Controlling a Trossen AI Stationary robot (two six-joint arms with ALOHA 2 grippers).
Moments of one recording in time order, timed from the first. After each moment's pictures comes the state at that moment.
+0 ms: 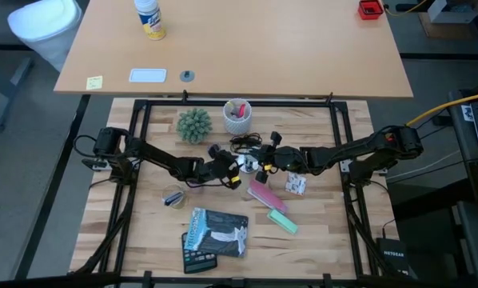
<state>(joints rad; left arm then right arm) -0.08 1.80 0.87 0.36 -0.62 -0.35 0.05 1.46 0.77 0.24 0.43 0.02</state>
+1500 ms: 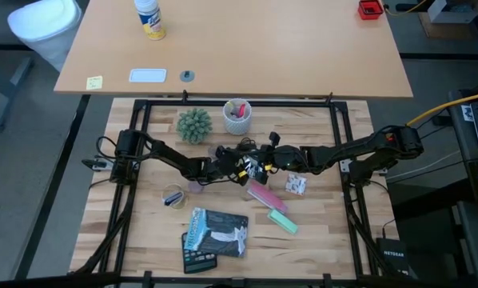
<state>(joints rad) -0.03 2.00 0.91 0.58 -0.58 -0.46 0.05 1.46 0.77 0.23 0.37 0.03</state>
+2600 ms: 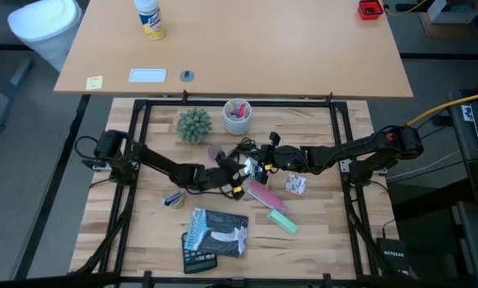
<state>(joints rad) -0.17 1.82 0.91 0.49 -0.58 -0.31 0.05 1.46 0.77 0.23 0.37 0.05</state>
